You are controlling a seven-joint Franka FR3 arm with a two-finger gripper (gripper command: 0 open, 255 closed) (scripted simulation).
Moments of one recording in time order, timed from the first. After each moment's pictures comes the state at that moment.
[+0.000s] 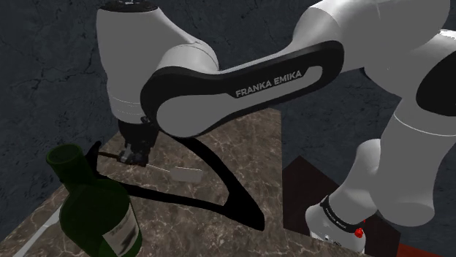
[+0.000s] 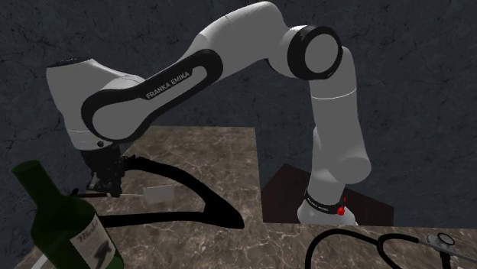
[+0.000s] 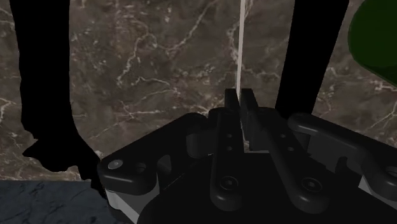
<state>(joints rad) 0.56 0.31 0.30 -1.70 -0.12 2.05 0.30</state>
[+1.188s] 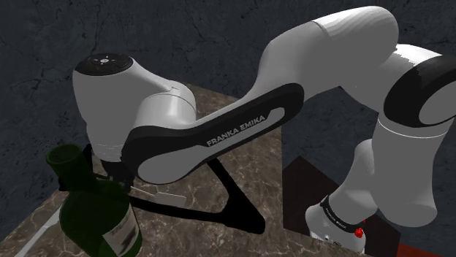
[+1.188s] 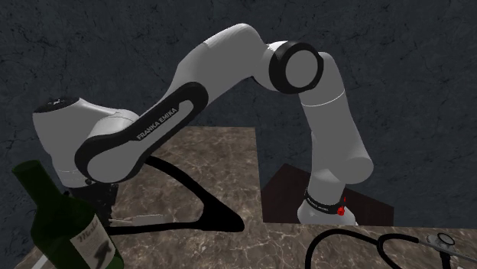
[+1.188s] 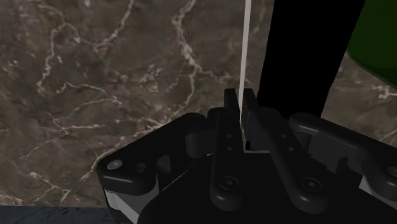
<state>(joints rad) 0.63 0.46 0.29 -1.65 -0.18 2.16 0.39</state>
